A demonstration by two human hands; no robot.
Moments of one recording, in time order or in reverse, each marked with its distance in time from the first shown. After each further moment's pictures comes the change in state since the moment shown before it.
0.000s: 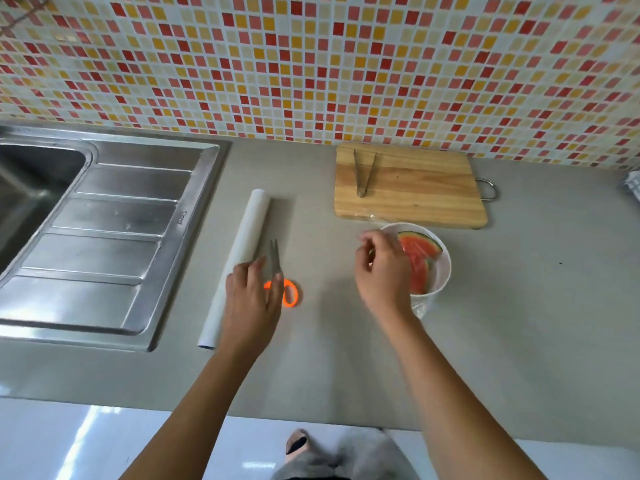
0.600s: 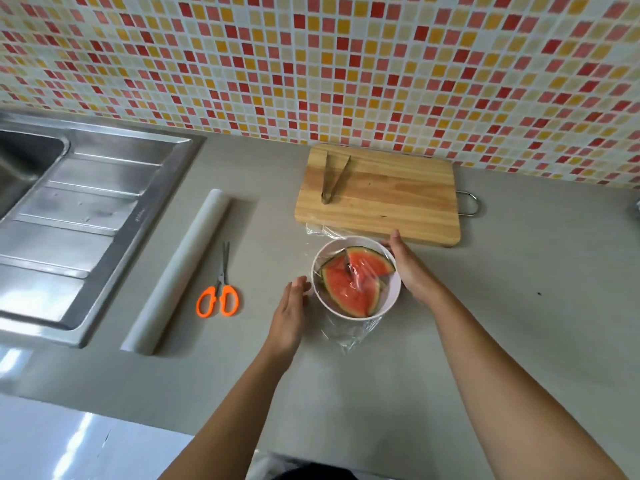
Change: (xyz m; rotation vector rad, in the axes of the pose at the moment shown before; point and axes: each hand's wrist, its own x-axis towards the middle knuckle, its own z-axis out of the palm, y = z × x) left_hand -0.011 0.109 0.124 -0.818 -0.301 -0.515; right_hand 0.104 0.173 -0.041 0.294 -0.748 0.455
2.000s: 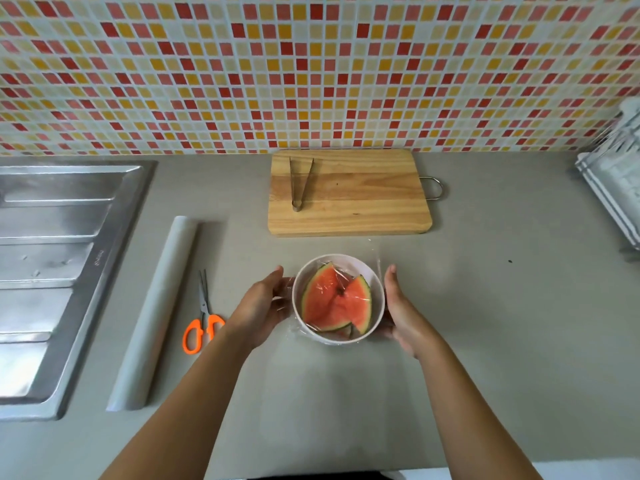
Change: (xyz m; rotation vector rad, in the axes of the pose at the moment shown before) left_hand 0.056 0.041 -0.029 -0.210 -0.242 -0.326; right_hand -0.071 0.019 0.040 0.490 0.039 0.325
